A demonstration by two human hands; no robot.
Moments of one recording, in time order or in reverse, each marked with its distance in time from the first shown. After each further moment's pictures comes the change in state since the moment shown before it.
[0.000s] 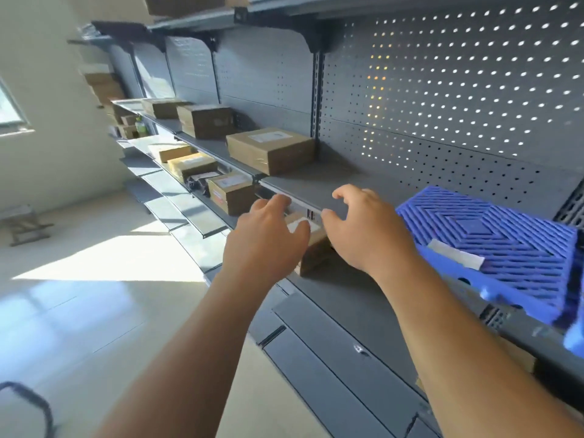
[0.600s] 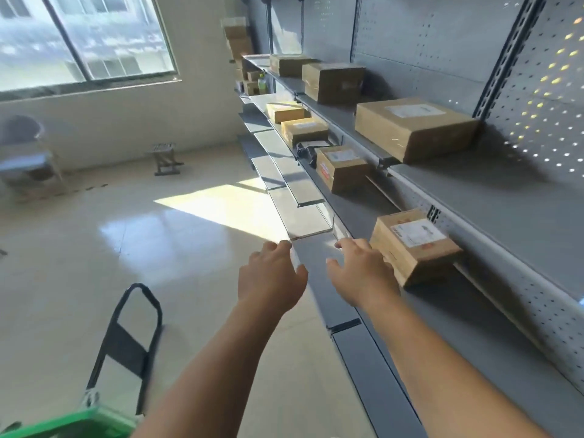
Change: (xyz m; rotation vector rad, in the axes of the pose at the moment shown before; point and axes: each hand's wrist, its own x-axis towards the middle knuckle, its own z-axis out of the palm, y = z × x) left_hand 0.028 -0.212 0.022 0.256 -0.117 -0.476; right_hand 0.063 -0.087 0.237 -0.021 -0.505 -0.185
